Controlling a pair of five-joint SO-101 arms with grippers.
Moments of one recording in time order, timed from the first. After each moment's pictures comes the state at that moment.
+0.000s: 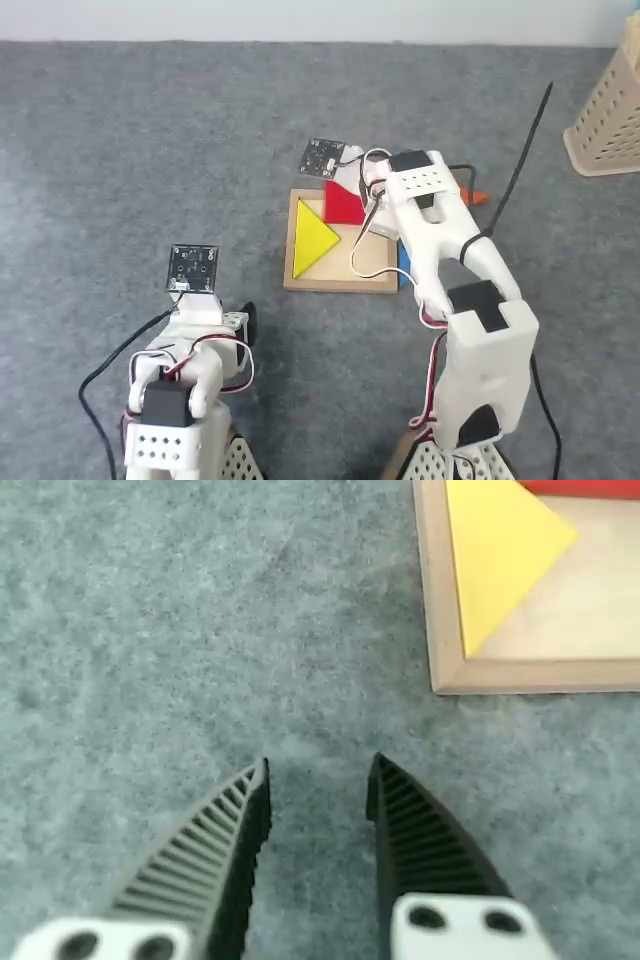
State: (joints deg) left arm -1.8 -103.4 96.7 72.9 8.0; right arm -19.2 23.7 -0.1 59.2 57.7
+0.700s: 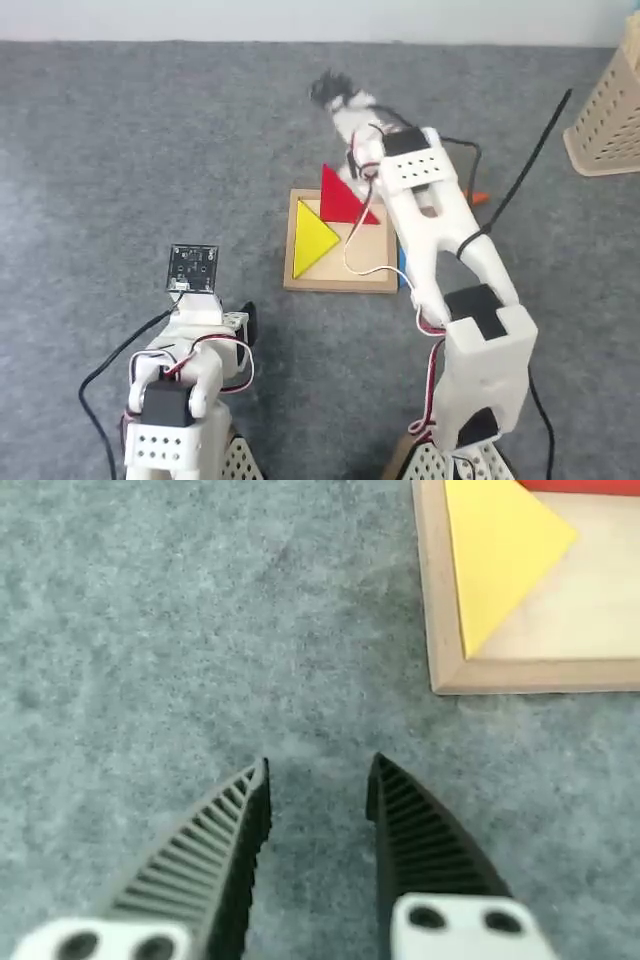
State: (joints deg) left arm -1.8 -103.4 96.7 72.9 8.0; right arm -21.5 22.3 -13.7 59.8 17.4
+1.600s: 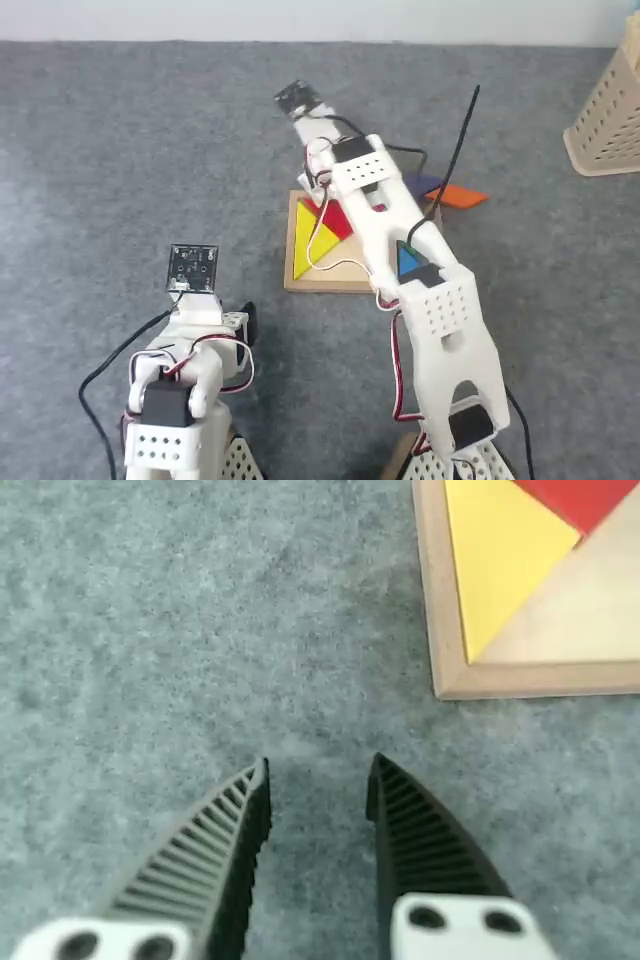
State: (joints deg) left arm -1.9 -103.4 96.7 72.9 8.0; right arm -28.2 46.9 -32.7 58.9 16.8
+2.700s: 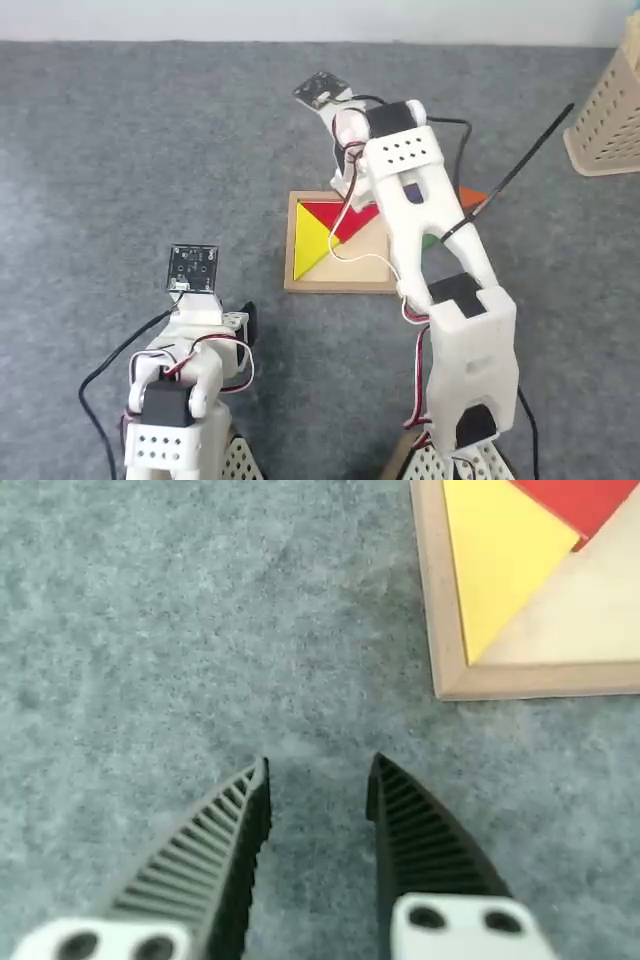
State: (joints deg) left arm -1.8 -103.4 96.7 72.9 8.0; right arm -24.2 30.1 -32.7 89.2 23.3
